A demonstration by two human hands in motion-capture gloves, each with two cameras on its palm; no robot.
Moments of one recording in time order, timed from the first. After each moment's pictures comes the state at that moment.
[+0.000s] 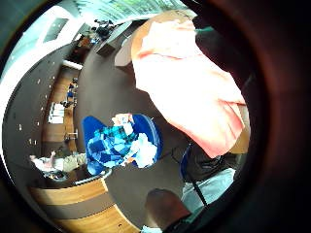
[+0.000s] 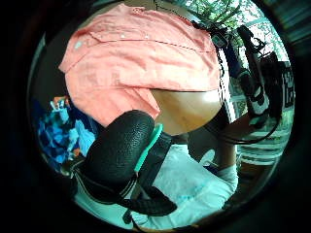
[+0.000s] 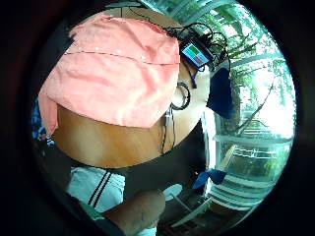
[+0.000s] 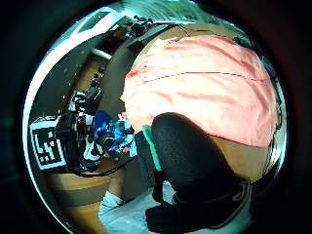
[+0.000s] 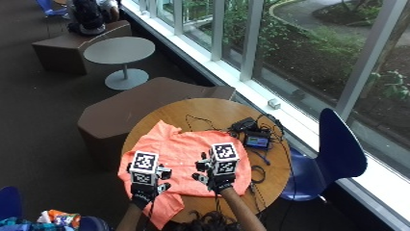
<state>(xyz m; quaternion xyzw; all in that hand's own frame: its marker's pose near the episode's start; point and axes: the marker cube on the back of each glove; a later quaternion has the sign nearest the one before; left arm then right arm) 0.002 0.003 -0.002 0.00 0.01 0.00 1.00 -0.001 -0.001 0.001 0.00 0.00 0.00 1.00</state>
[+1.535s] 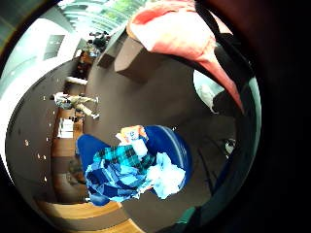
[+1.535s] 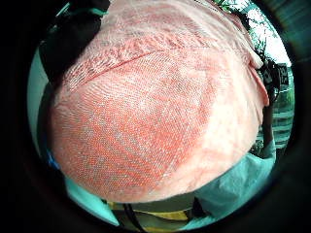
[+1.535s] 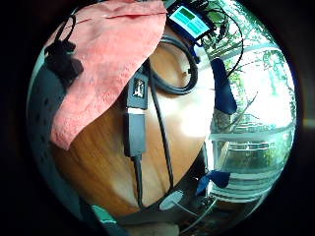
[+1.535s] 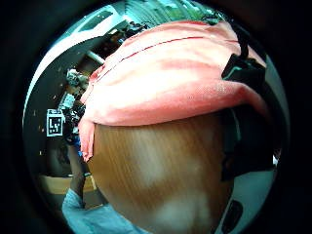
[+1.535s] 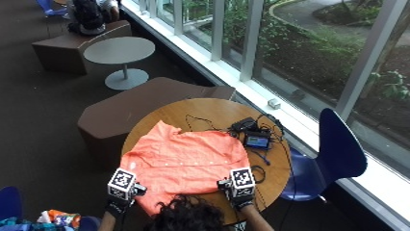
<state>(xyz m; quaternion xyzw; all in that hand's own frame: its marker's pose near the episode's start) -0.111 -0.040 0.159 0.10 -0.08 0.09 0.99 0.110 0.001 0.139 0.08 0.07 0.02 0.99</state>
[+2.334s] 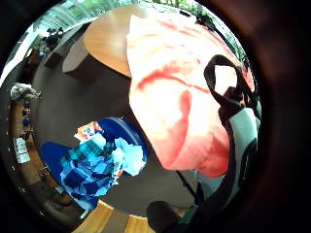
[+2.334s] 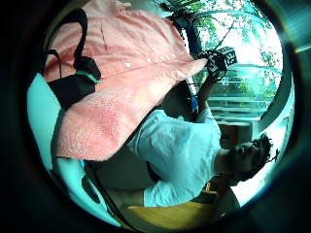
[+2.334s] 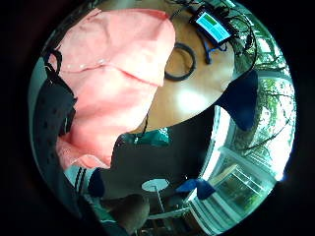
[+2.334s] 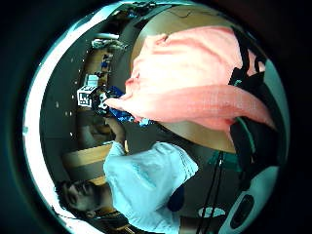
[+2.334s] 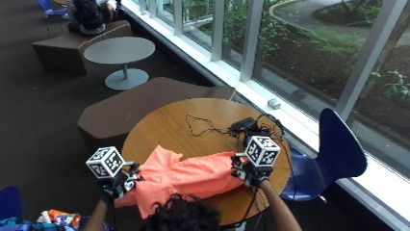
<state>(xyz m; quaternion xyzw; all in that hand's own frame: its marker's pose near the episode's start) -0.104 -0.001 0.052 -0.10 0.28 0.12 0.95 0.130 0.027 -0.011 -0.10 -0.12 -0.07 0.99</state>
